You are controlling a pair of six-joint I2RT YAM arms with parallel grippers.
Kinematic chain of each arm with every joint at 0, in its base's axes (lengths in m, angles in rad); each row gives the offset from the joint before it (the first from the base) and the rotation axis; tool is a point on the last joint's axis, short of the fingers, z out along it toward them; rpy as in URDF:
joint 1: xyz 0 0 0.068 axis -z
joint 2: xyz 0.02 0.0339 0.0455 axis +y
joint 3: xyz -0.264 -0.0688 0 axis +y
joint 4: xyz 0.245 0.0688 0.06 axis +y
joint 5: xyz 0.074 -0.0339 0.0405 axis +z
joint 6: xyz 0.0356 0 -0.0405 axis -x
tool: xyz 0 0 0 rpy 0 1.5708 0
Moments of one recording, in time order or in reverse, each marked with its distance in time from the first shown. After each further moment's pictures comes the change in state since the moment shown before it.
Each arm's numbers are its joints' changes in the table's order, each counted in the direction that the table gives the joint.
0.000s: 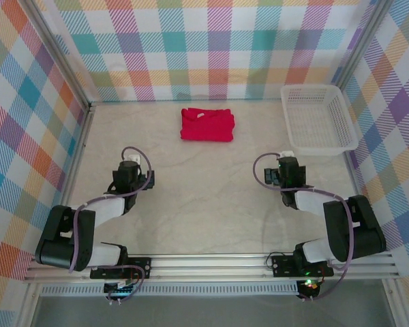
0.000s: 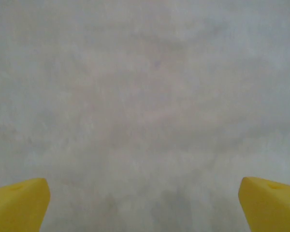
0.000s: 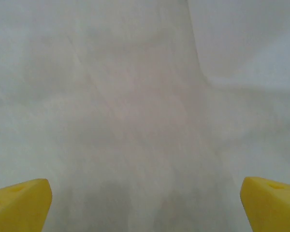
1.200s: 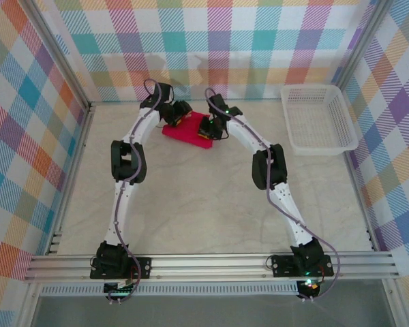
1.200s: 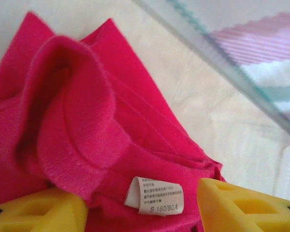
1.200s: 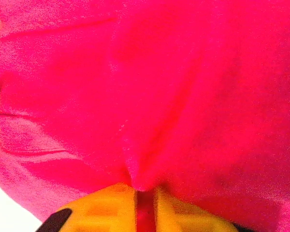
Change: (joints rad) left arm 0.032 1.344 -2.143 1.006 -0.642 0.752; right arm -0.236 1.357 -2.198 1.173 0.616 -0.737
